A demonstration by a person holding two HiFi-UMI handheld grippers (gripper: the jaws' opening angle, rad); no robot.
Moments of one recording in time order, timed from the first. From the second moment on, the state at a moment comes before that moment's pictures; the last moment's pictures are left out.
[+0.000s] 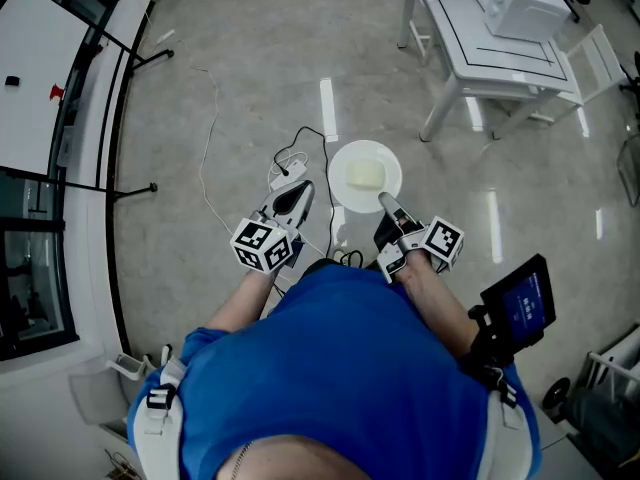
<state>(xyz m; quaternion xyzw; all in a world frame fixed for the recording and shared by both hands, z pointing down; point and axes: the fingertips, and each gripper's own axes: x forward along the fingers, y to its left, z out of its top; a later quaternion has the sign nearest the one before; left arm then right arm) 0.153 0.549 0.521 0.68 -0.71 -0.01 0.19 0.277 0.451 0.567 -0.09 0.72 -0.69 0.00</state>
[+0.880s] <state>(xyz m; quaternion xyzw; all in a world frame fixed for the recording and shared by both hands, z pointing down) 0.094 0.592 0.530 0.67 -0.72 -0.03 0.19 0.220 0.484 0.571 -0.10 0.72 -0.69 -0.01</state>
